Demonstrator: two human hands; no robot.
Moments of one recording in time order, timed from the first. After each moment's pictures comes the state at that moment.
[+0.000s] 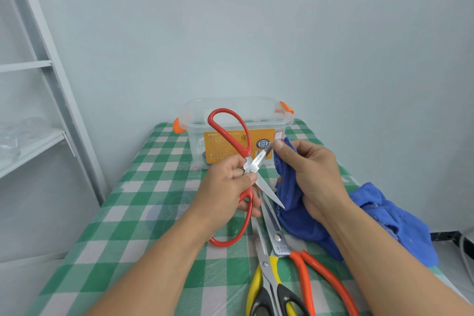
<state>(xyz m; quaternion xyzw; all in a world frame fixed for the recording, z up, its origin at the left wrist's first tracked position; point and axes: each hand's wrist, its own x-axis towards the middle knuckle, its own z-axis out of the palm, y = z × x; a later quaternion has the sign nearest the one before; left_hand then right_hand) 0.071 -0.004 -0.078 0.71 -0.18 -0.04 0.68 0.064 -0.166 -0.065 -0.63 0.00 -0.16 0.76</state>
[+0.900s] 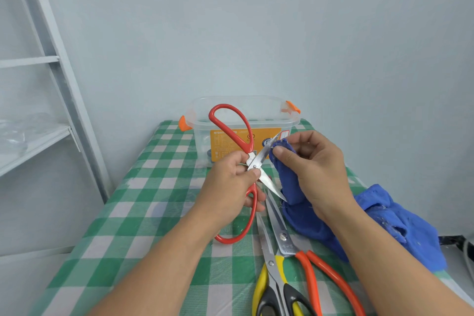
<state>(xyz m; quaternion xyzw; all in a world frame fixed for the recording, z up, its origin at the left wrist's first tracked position) 0.071 -0.004 -0.074 0.72 -0.16 -0.02 0.68 0.064 -0.164 -0.066 -0.68 -0.05 -0.24 0.69</state>
